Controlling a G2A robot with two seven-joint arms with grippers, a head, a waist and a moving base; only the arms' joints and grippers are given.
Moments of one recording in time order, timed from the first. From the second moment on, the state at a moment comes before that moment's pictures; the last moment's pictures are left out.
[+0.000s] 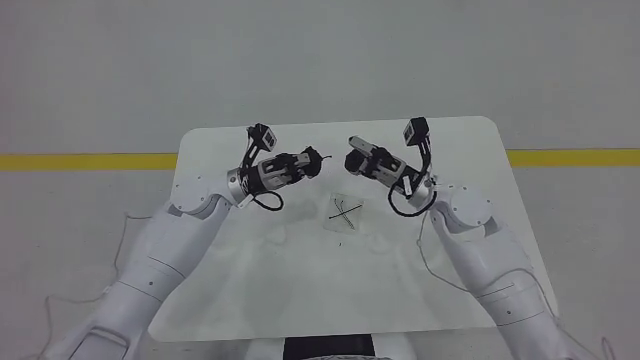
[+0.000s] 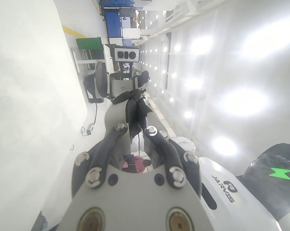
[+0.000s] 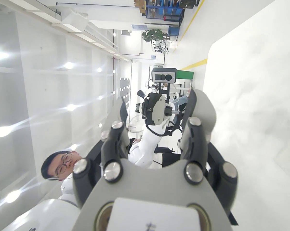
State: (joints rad) left arm 1.12 -1.14 -1.05 -1.31 -0.69 -0.30 -0.97; right arm -1.30 -1.20 1.22 -1.54 0.35 -0.12 0.69
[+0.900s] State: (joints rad) left arm 1.28 -1.13 -1.28 -1.35 -0.82 -0.34 -1.17; right arm -1.31 -1.19 1.24 -1.54 0.33 -0.13 0.75
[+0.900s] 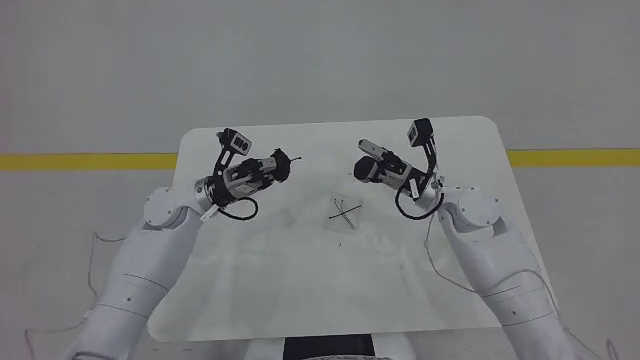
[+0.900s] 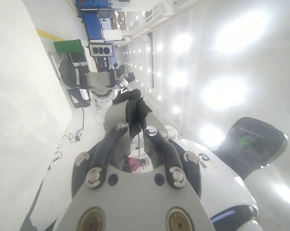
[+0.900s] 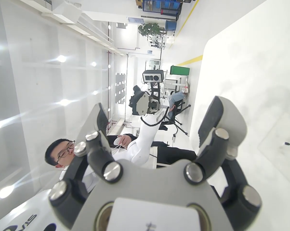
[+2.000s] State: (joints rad) left arm 1.33 -1.15 -1.41 -1.34 -0.82 -0.34 -1.28; right arm -1.21 -1.15 1.13 -1.64 -0.28 -0.11 0.95
